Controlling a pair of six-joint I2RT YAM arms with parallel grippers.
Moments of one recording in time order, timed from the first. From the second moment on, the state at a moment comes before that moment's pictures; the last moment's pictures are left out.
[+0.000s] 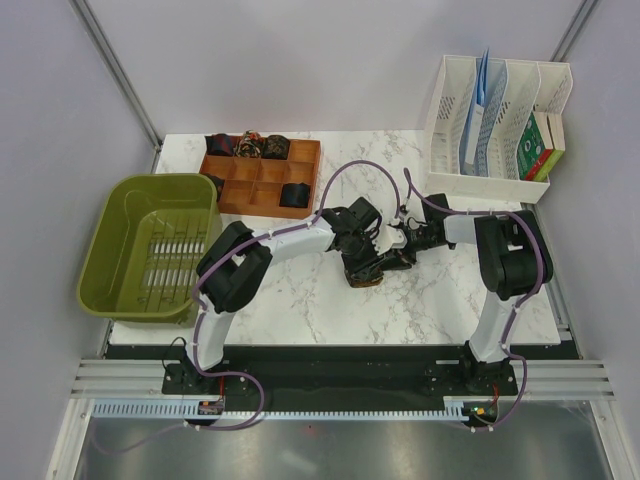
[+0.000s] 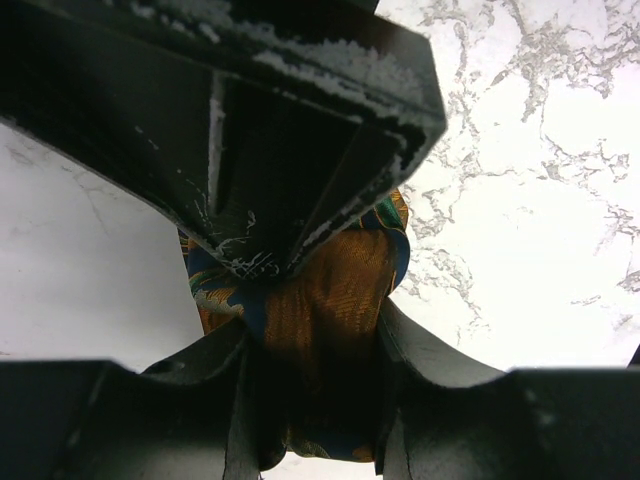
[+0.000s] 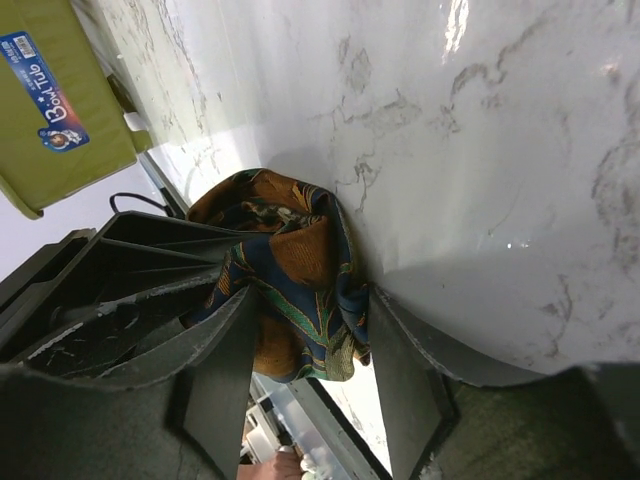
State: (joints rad) left arm -0.87 2.09 1.52 -0.54 0.34 0.36; right arm 0.16 1.91 0.96 -0.28 -0.90 0.43
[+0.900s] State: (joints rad) left arm -0.84 2.05 1.44 -0.45 0.40 0.33; right arm 0.19 1.84 0.95 -0.31 -0.76 0.44
